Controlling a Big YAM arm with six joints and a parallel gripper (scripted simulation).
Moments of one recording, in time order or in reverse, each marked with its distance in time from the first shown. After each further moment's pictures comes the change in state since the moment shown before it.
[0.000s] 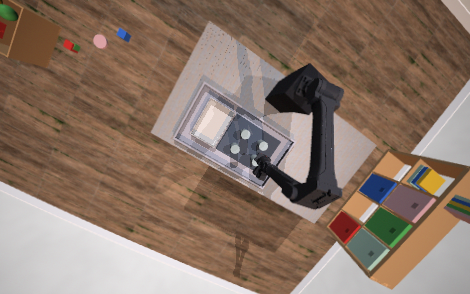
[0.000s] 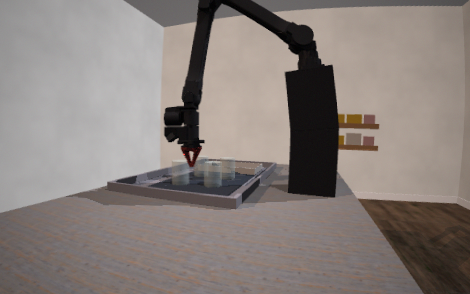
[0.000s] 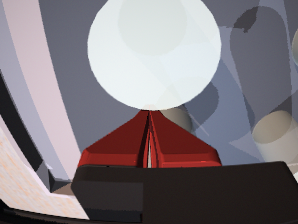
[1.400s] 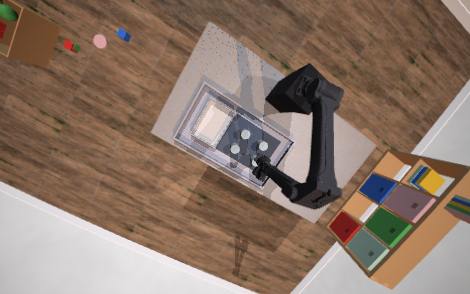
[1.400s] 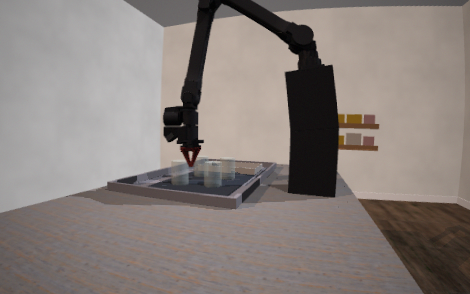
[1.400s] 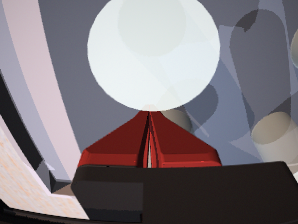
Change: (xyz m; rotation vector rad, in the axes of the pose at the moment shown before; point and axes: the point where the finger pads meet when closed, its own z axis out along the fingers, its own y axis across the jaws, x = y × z) arm -0.003 0.000 0.000 0.001 0.003 0.002
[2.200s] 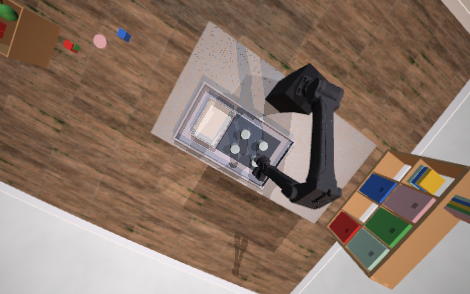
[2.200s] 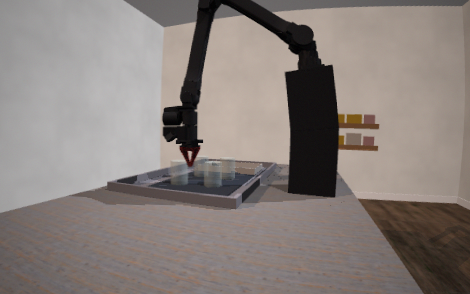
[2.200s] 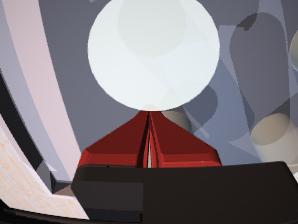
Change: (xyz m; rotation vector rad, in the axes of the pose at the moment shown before) arm -0.003 0.000 0.000 0.000 0.000 0.001
